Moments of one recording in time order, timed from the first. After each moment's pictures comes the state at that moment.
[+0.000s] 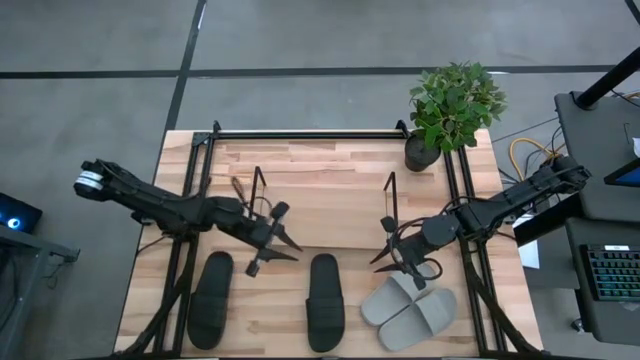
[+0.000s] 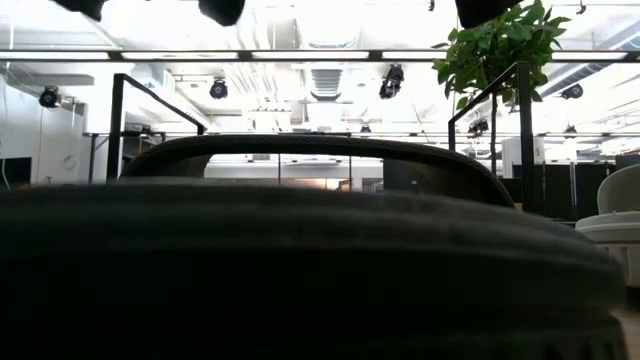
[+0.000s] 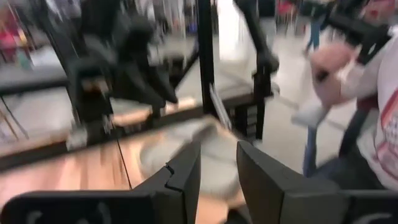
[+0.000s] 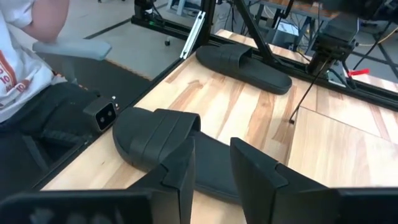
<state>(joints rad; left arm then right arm) -0.23 1.16 0.68 0.39 0.18 0.08 0.41 1.11 0.70 0.03 -0.01 -0.12</state>
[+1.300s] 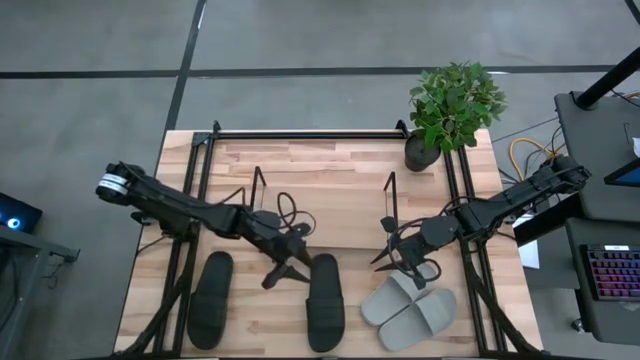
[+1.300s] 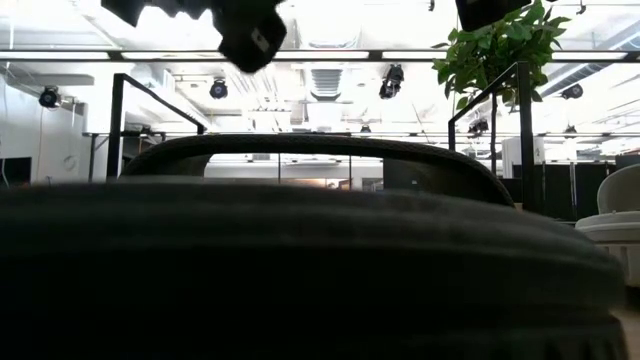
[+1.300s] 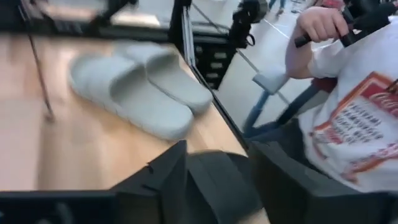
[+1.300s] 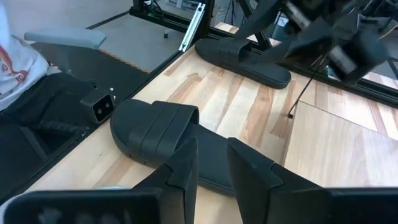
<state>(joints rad) -0.24 1.41 0.85 0.22 0.33 -0.24 0.41 1.11 0.70 0.00 0.00 -0.14</state>
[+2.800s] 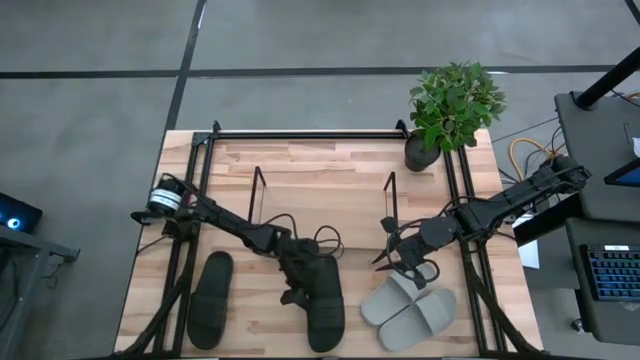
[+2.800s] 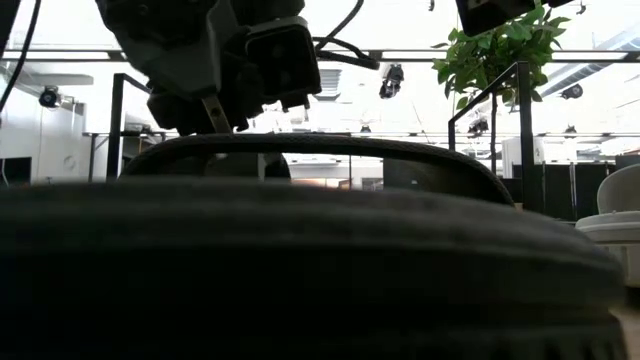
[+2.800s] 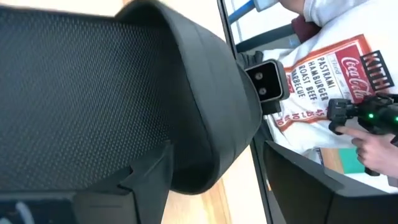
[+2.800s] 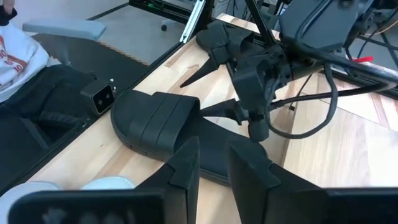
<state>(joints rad) -0.26 1.85 0.99 0.17 0.65 -0.52 0.41 1.11 0.70 -0.03 0.00 -0.14</state>
